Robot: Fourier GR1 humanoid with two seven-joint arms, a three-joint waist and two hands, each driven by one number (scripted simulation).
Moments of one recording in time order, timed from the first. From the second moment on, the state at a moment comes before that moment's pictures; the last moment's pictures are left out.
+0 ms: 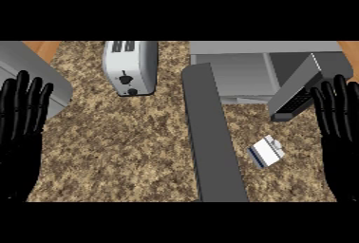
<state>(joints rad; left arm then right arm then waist) -0.02 0.11 0.00 -2.10 -0.01 0.01 0.00 0.00 -0.07 0.02 -2.10 -0.02 -0.02 0.02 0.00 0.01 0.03</state>
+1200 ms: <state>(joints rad) 0.43 0.04 0.05 -2.39 0.25 -0.14 0.07 0.19 -0.19 -0.08 -2.08 -0.18 0.31 -0.09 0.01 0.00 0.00</state>
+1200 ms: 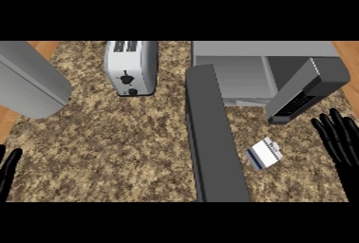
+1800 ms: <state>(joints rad) 0.62 0.02 0.14 -2.39 0.29 -0.29 -0.04 0.16 -0.15 -0.13 -1.75 -0.02 0.26 -0.28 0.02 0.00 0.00</state>
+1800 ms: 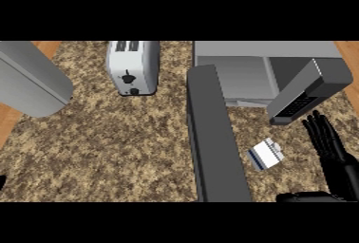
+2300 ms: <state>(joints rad) 0.73 0.01 0.16 -2.39 0.32 -0.37 -0.10 0.09 -0.16 -0.17 -1.34 0.11 0.21 -0.52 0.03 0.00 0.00</state>
